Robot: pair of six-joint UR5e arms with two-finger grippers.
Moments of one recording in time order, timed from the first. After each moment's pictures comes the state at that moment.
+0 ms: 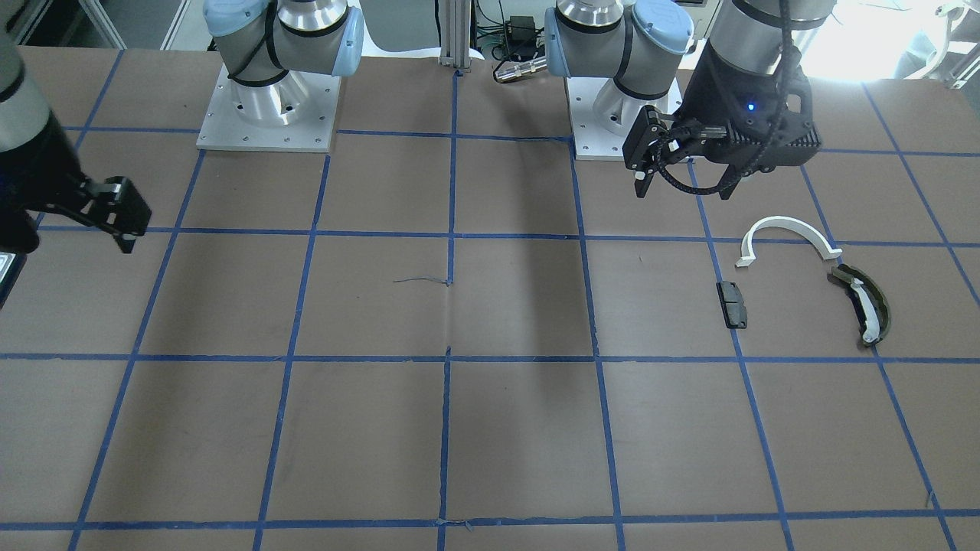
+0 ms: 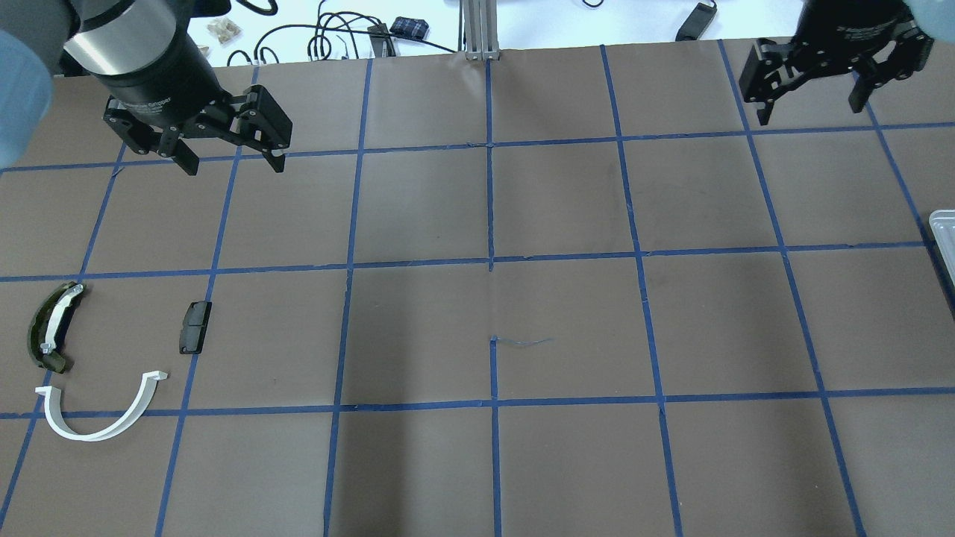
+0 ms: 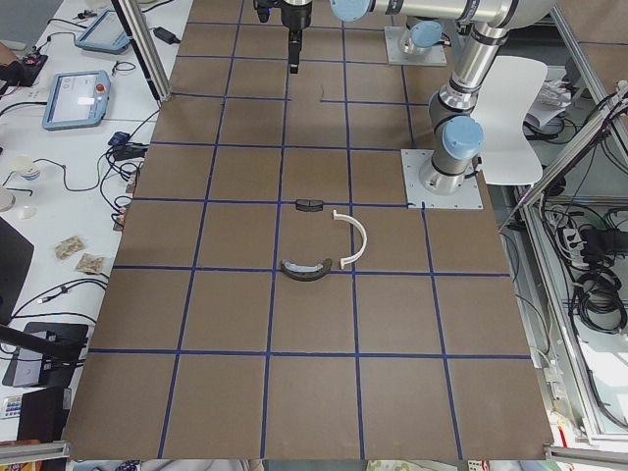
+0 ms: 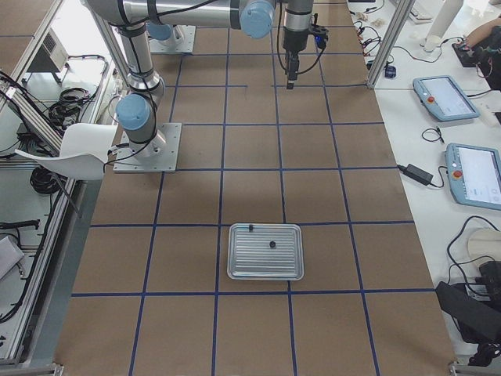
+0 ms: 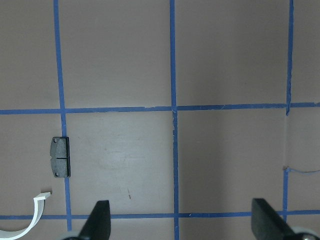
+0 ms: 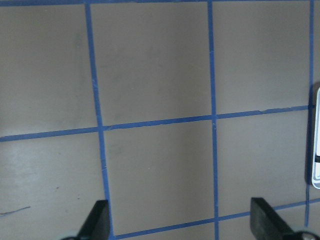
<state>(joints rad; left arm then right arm) -1.56 -1.55 -1.53 -1.57 1.58 0.03 1.39 -1.43 1.43 -1.58 -1.77 -0.17</state>
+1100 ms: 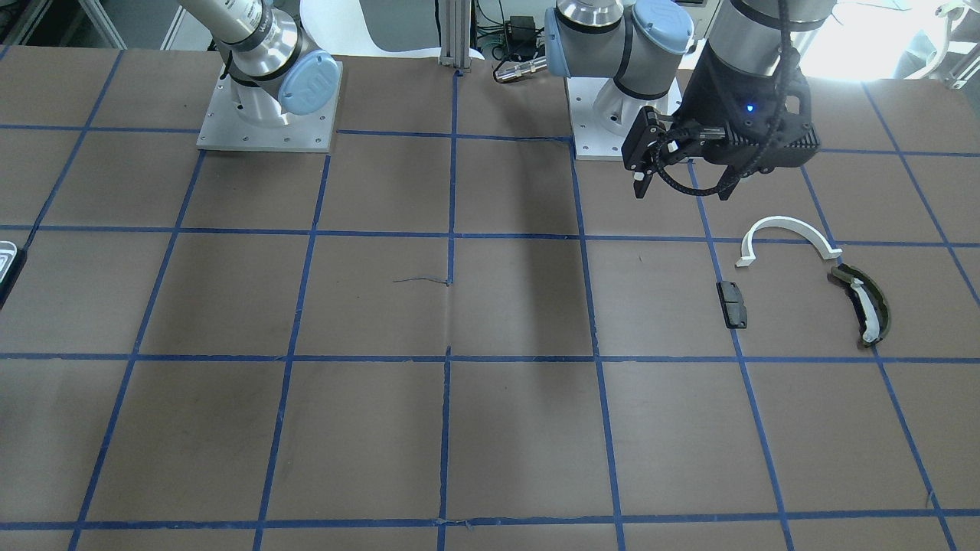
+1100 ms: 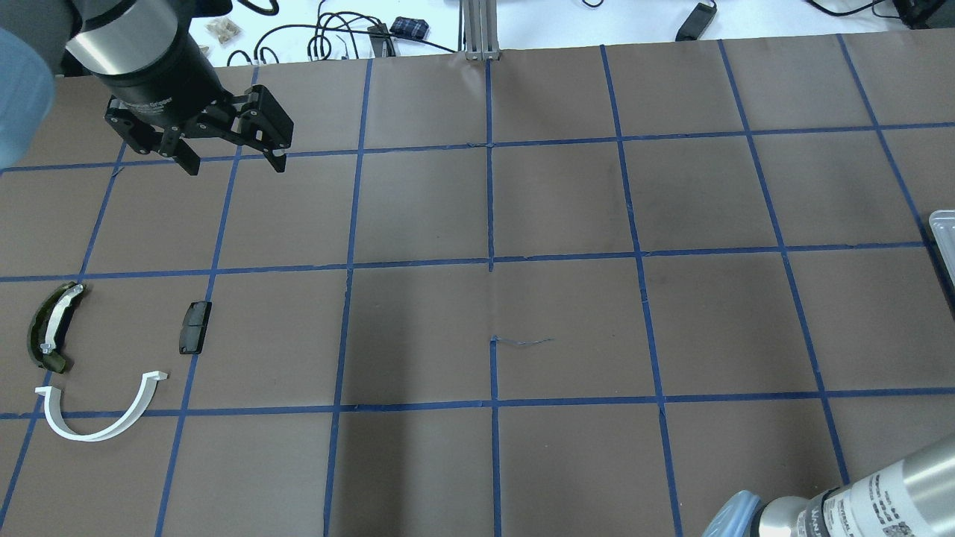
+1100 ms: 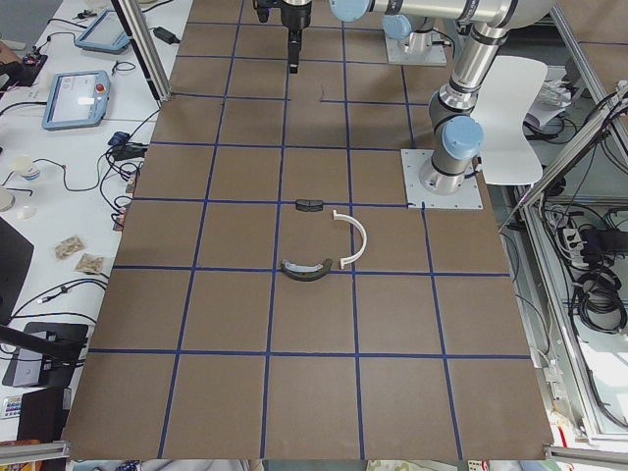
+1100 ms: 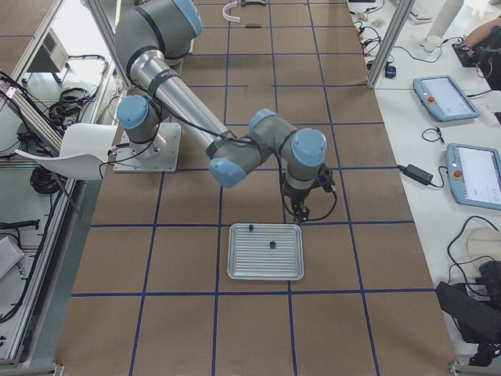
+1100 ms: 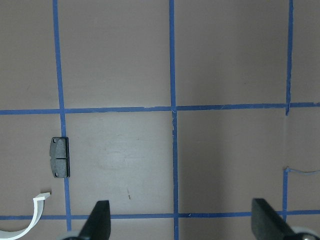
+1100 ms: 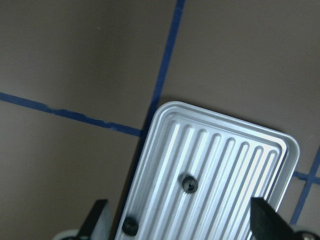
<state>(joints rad) -1.56 -1.55 -1.53 -1.57 1.58 0.03 0.75 -1.10 1.43 -1.95 -1.58 -1.11</state>
